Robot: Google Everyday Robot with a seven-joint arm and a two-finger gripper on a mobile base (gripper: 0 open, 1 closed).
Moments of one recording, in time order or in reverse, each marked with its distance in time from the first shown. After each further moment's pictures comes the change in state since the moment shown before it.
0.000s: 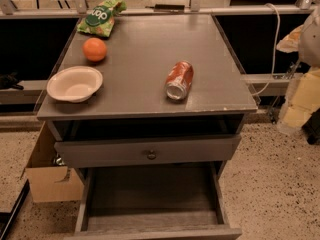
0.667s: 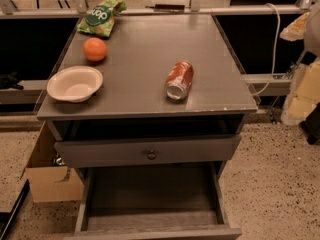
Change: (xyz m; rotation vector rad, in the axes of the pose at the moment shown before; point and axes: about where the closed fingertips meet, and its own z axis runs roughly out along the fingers) arm -0.002 -0.012 -0.013 0.049 -0.002 -0.028
